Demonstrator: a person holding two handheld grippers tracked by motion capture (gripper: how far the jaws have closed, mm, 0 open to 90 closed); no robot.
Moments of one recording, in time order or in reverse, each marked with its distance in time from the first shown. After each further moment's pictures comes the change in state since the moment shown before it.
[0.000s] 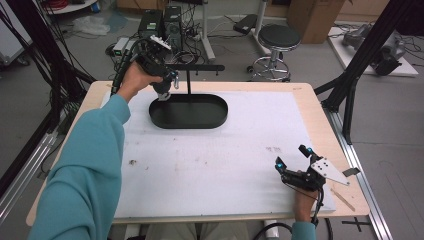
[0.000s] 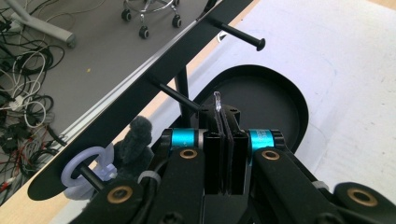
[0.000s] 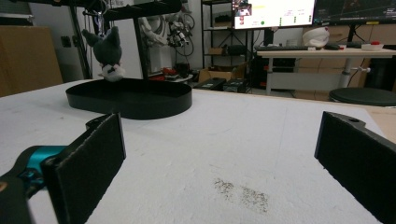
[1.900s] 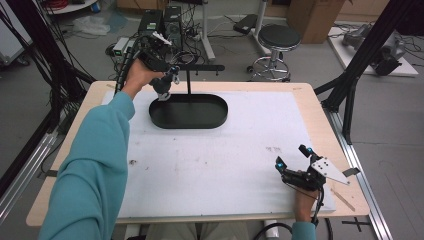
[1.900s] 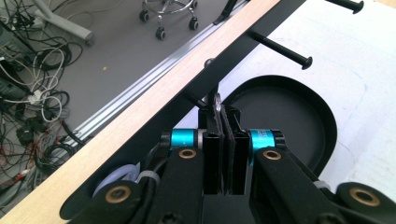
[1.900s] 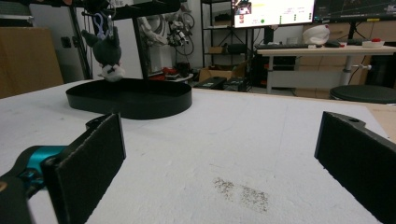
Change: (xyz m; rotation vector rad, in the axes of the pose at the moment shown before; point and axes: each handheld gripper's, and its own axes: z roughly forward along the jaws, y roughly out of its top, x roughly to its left) left arm 0.014 0.007 0.011 -0.020 0.070 -0.038; right arm 0.000 0.000 0.000 0.006 0.001 0.023
